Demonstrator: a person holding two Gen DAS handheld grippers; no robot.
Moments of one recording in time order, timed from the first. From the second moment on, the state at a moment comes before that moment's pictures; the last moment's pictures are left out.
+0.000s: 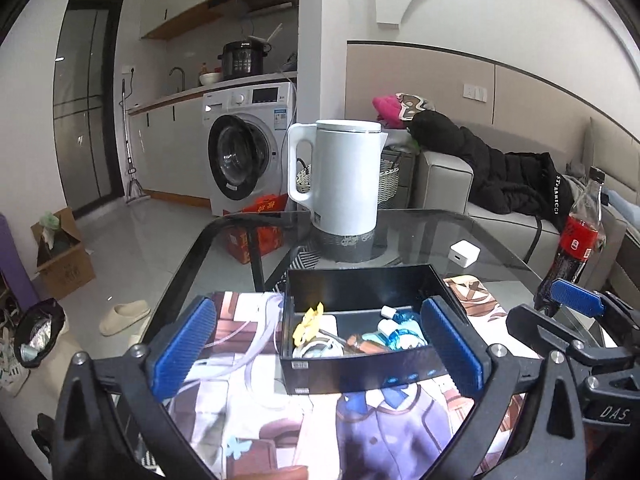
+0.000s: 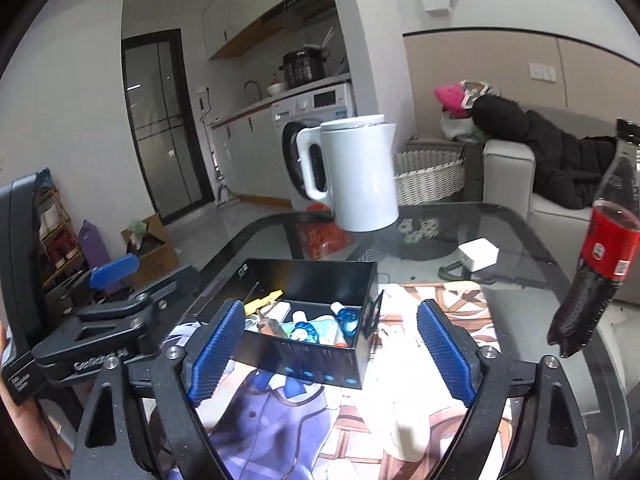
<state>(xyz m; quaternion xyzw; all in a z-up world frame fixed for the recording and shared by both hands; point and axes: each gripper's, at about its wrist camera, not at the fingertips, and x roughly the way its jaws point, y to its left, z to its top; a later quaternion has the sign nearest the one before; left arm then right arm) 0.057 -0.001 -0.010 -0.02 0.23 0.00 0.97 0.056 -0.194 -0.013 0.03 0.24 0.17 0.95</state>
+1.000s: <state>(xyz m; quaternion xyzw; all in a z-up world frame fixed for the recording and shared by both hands) 0.021 -0.008 -0.022 0.03 0.18 0.00 0.98 0.029 -0.190 -0.021 0.02 0.20 0.15 0.97</state>
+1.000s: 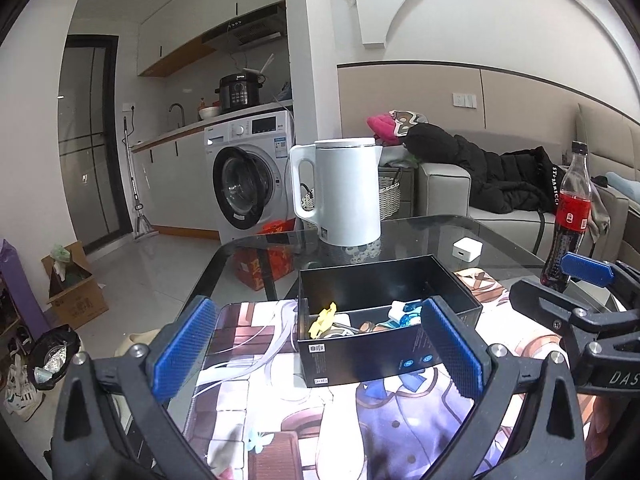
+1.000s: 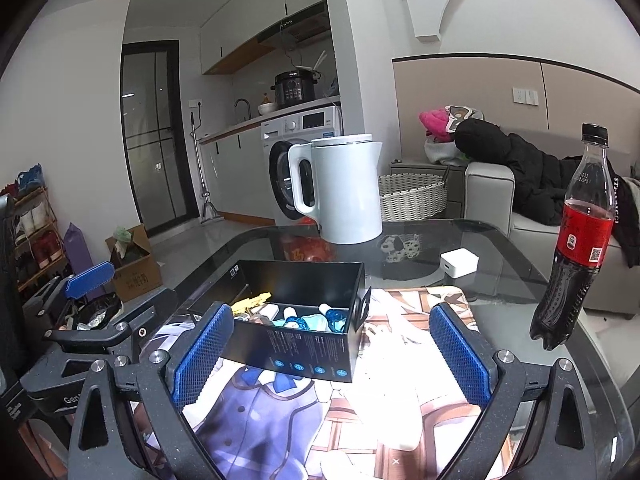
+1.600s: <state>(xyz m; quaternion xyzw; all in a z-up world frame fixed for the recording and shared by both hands) 0.023 -0.007 -0.019 0.02 0.17 0.00 0.98 0.031 -0.189 -0.022 0.02 0.21 0.15 0.97</state>
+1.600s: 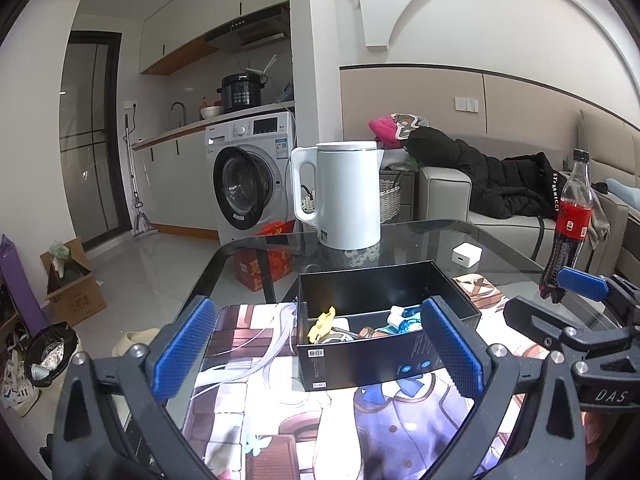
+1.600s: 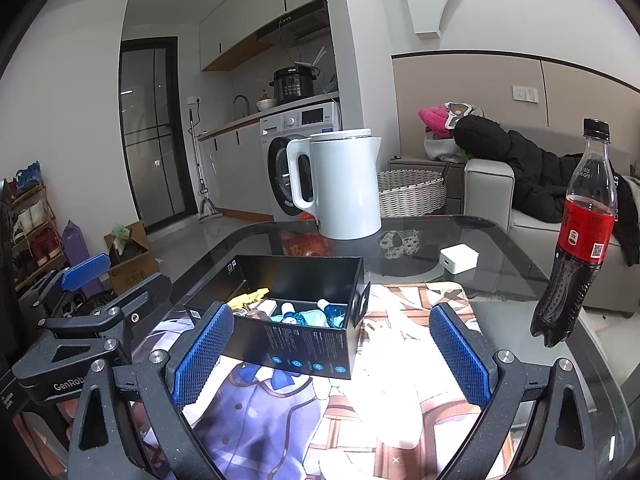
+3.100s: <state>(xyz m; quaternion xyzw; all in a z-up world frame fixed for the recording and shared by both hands) 0.023 -0.004 -0.018 0.01 0.18 0.01 0.98 0.031 -0.186 -0.021 0.02 0.21 0.15 0.97</state>
